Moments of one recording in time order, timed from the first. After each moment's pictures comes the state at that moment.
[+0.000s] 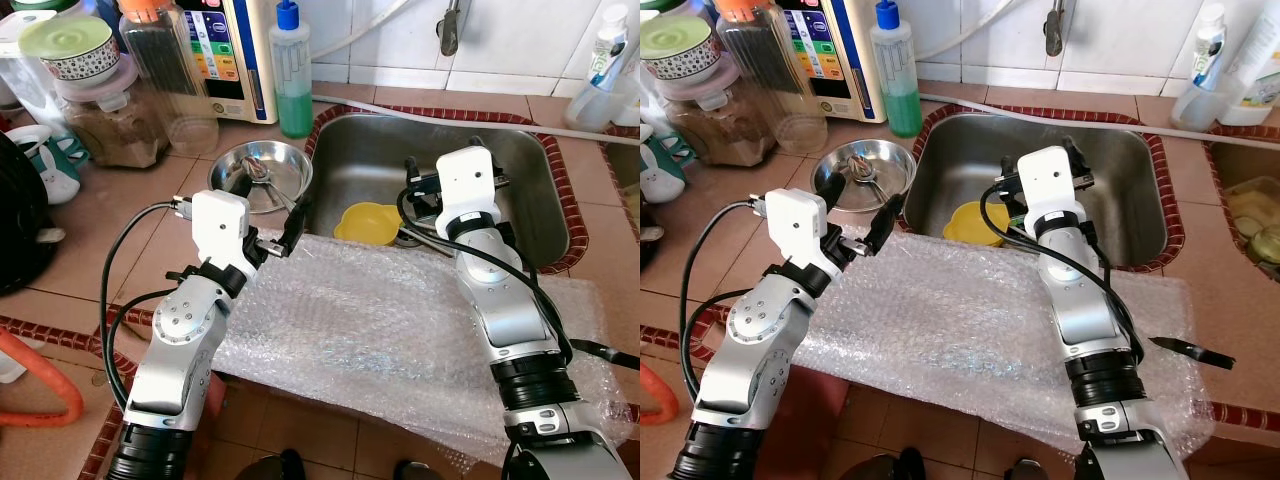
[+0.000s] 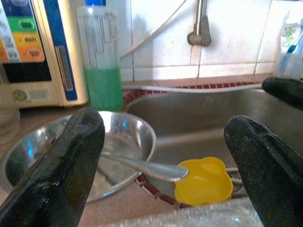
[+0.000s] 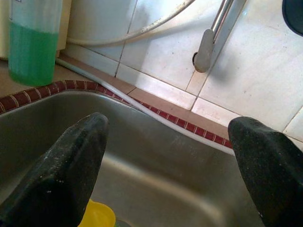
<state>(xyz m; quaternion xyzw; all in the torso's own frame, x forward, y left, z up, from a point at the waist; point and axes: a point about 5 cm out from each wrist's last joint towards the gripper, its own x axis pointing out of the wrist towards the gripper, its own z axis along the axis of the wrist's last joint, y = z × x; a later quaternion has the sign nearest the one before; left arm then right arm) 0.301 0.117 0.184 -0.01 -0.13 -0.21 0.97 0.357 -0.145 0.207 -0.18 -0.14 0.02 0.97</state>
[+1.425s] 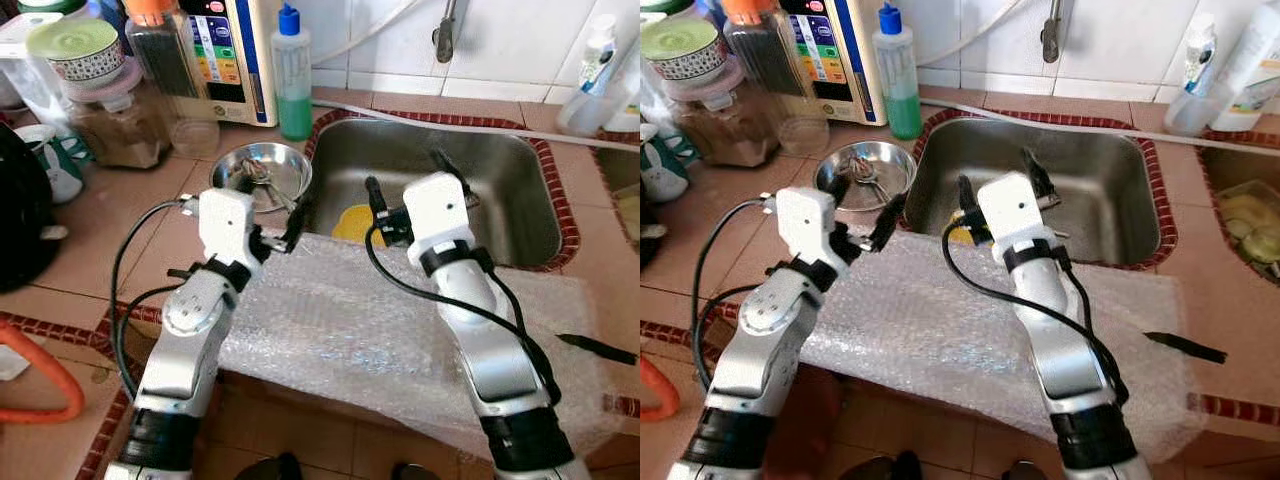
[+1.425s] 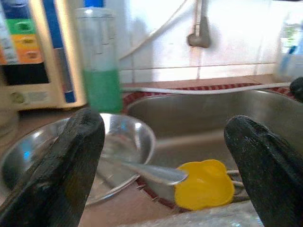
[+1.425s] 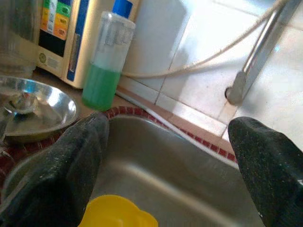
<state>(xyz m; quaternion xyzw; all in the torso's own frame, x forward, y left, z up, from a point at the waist) 0.313 0.111 0.182 0.00 -0.13 -0.22 0.97 0.313 -0.109 0.204 -0.18 -0.17 0.09 0.97</state>
